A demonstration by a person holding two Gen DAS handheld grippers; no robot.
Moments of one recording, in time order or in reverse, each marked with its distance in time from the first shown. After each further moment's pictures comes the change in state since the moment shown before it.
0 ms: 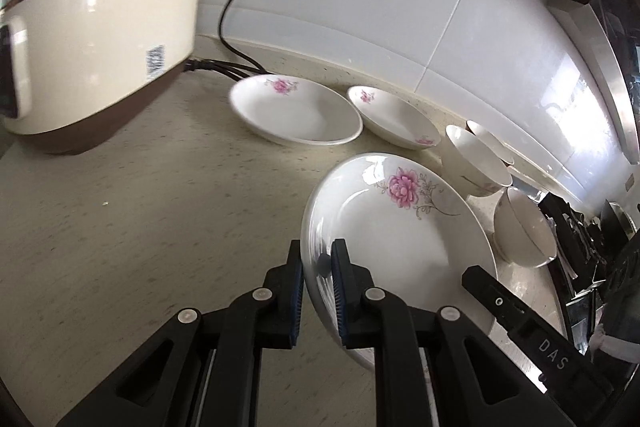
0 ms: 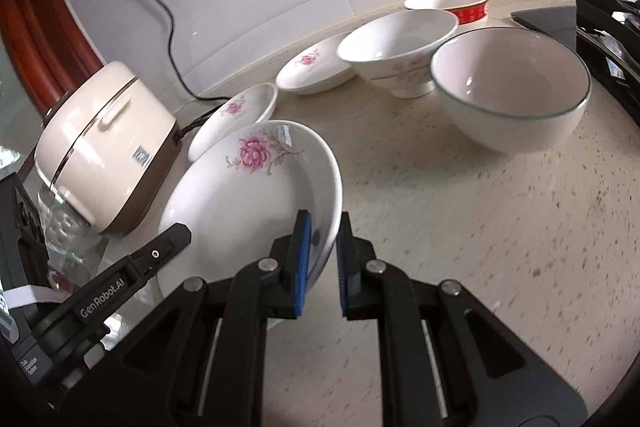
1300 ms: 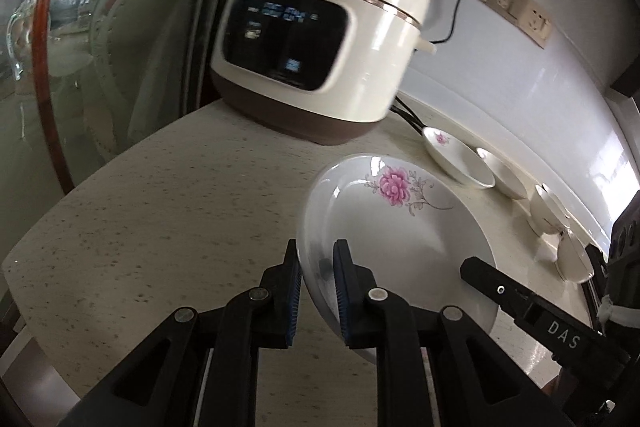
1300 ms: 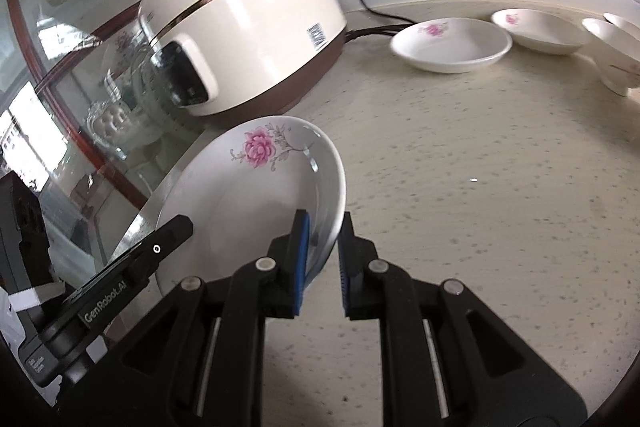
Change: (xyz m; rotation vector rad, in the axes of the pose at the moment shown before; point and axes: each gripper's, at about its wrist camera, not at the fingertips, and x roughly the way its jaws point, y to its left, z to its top) left arm -0.105 0.174 -0.043 -0.193 -0.152 0.183; right arm 0.036 0.173 -0.088 -0.312 0.160 0.226
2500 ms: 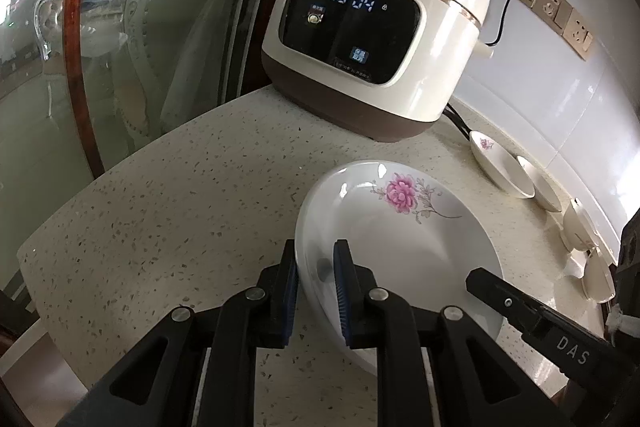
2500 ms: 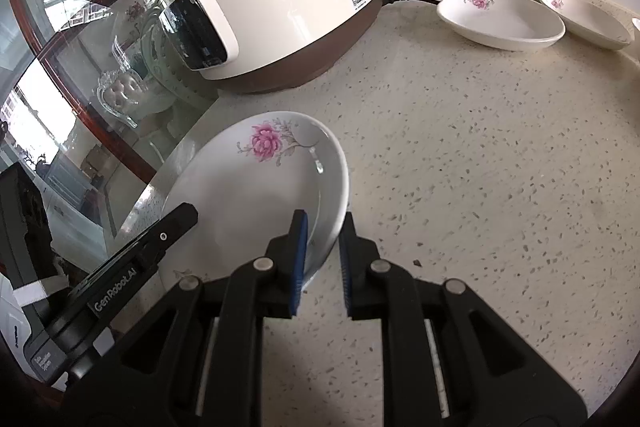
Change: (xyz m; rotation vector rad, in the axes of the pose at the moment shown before) left arm 0.015 0.022 0.003 -0.074 0.035 0.106; right arm 0.033 0.018 0.005 -0.026 0.113 0.039
